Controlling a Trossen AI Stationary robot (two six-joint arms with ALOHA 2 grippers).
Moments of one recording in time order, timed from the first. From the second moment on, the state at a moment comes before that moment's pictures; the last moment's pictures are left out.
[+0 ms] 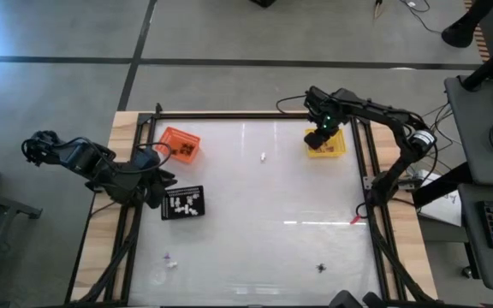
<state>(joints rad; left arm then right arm) -0.40 0.81 1.08 -1.09 -0.45 -0.90 -0.81 1.65 1.22 -1.10 0.04 0.05</state>
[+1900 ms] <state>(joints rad) -0.40 0.80 1.08 -1.12 -0.30 -0.77 -0.53 1.54 1.22 -1.03 -0.03 0.33</state>
